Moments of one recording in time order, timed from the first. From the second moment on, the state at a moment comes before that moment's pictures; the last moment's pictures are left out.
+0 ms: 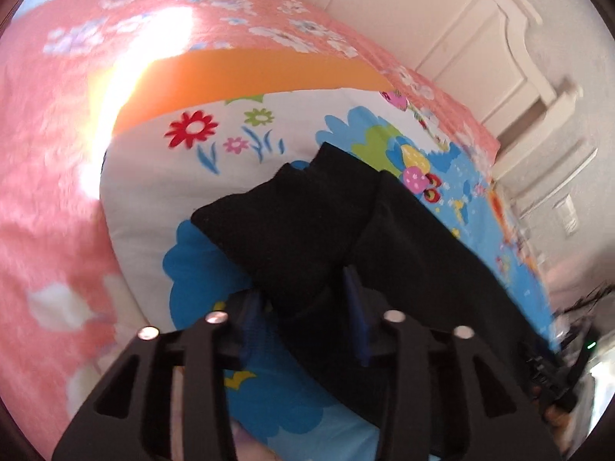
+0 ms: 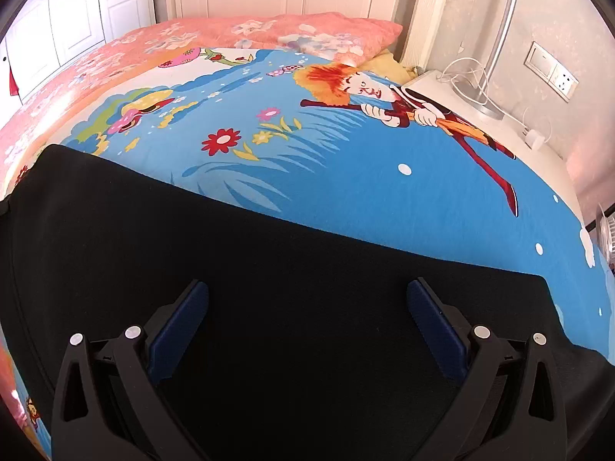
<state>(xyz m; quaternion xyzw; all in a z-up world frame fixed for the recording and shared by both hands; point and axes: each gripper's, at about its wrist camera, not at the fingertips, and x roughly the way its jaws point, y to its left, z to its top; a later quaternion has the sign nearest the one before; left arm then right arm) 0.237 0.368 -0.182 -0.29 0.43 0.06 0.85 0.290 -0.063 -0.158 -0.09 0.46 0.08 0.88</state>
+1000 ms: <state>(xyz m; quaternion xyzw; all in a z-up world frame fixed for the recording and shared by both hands) 0.243 0.404 -0.181 -0.47 0.36 -0.02 0.80 0.290 -0.065 -0.157 -0.08 0.46 0.09 0.88</state>
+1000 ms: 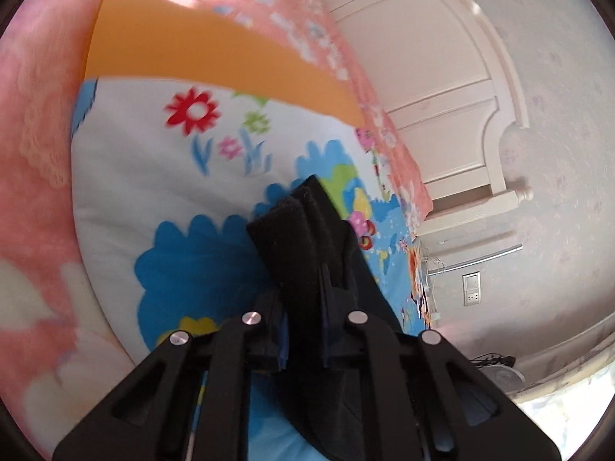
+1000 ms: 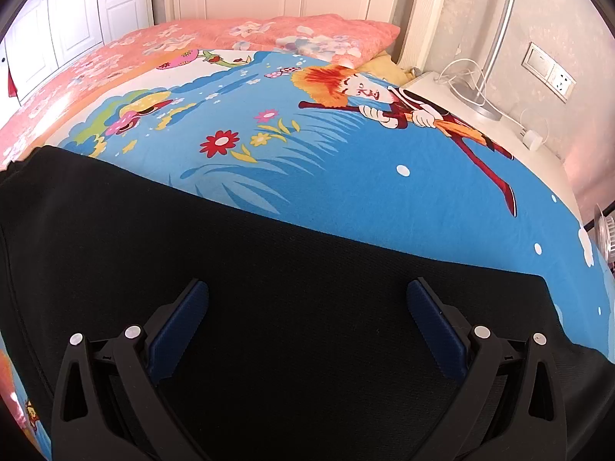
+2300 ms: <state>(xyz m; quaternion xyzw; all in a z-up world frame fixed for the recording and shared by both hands) 0.128 -0.042 -0.173 0.40 0.26 -0.12 0.87 0.213 -0.178 -0.142 0.40 0.54 0.27 0.69</state>
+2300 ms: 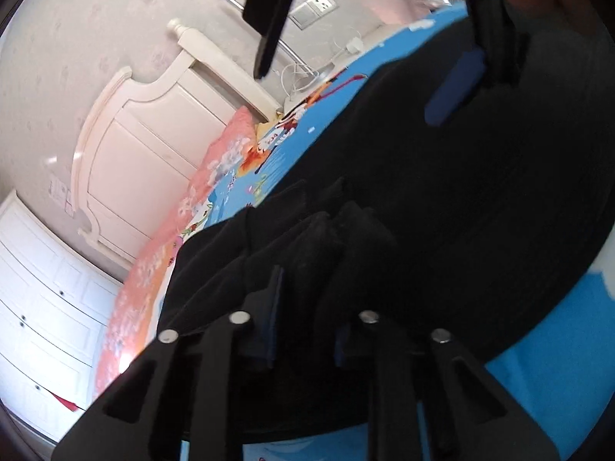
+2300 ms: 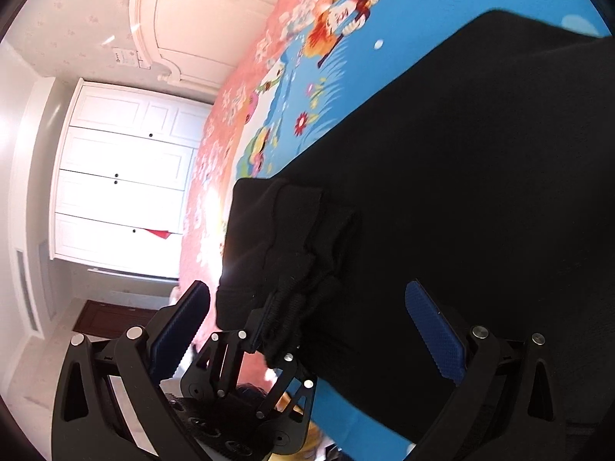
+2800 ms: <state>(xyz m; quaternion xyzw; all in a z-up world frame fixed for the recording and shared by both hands) 0.106 -0.072 -0.154 0.40 0.18 -0.10 0.89 0.262 -0.150 -0.124 0.35 0.54 0.33 0.69</state>
